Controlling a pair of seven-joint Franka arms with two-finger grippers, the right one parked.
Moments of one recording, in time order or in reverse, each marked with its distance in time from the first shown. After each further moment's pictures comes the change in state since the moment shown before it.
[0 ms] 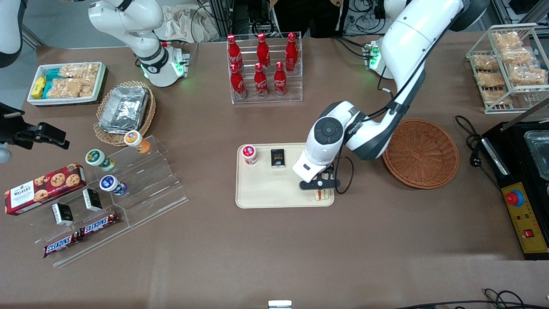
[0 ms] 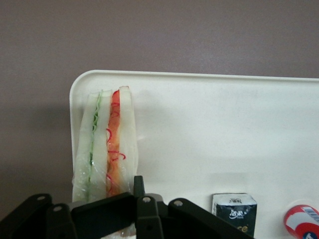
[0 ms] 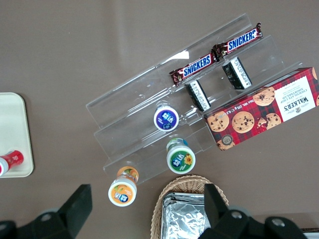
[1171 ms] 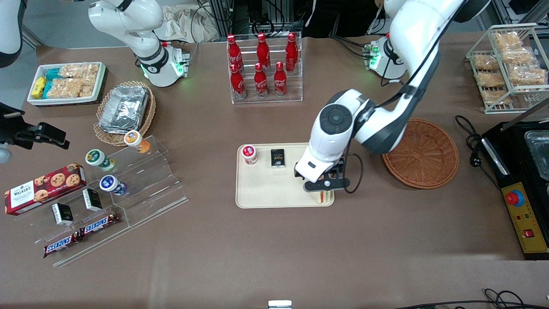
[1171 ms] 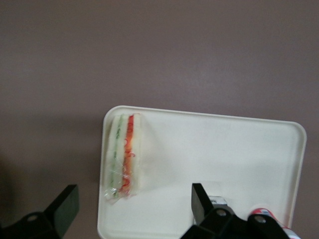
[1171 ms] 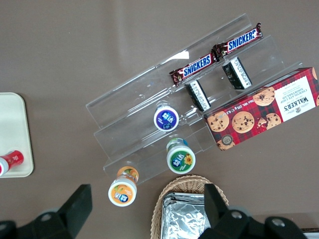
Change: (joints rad) arm 0.030 -0.128 0.000 0.146 -0.050 -0.202 -0.016
